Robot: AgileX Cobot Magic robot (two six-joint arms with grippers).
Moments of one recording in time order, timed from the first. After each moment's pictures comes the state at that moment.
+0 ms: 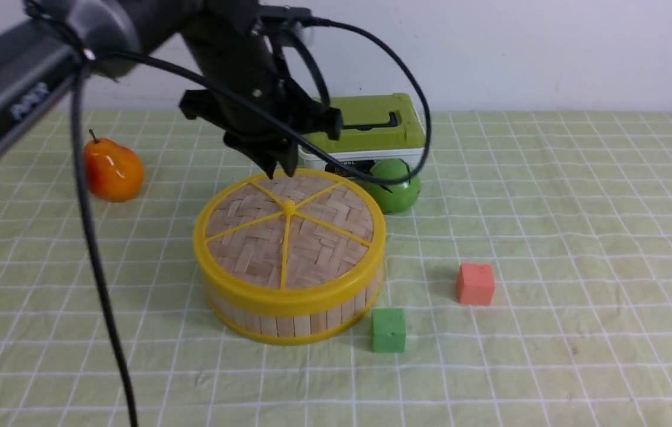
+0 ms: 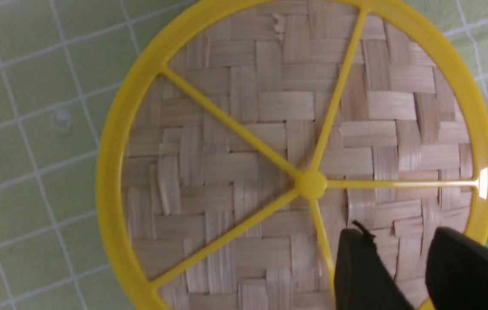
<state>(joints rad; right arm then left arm) -0.10 -0.02 0.02 -0.05 0.37 0.07 -0.48 2.06 -2.11 0.05 1.24 -0.20</state>
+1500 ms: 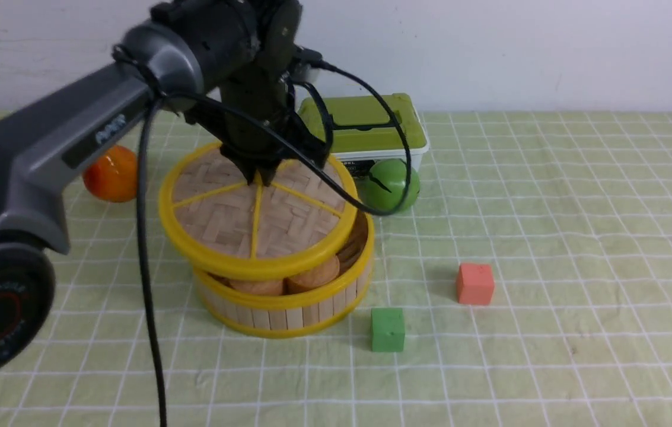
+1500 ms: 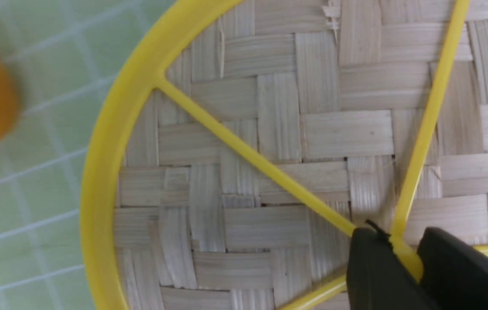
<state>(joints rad) -0.10 -0.02 0.02 -0.05 0.37 0.07 -0.46 2.13 -2.15 0.25 1.24 -0.21</state>
